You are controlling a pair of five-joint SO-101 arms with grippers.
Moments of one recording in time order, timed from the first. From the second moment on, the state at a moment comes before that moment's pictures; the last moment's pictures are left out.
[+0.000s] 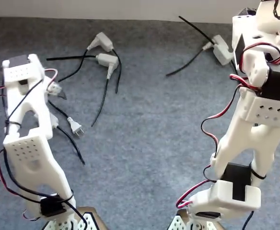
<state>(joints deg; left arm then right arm) -21.4 39.7 -31.2 91.8 41.9 7.1 1.1 -56.3 78.9 18.3</state>
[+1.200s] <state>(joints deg) -35.6 33.0 -18.7 101.0 16.9 7.2 1.1 -56.3 78.9 18.3</state>
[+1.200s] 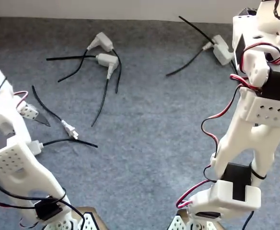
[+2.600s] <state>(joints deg) -43.4 59.1 -61.1 101.0 14.9 7.1 1.1 -56.3 78.9 18.3</state>
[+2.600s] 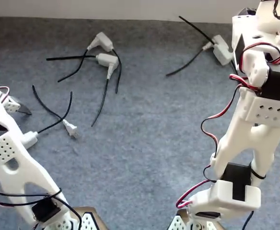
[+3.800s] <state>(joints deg) -44.9 16.9 -12.3 101.3 -78.7 3.3 1.1 -56.3 81.3 23.0</state>
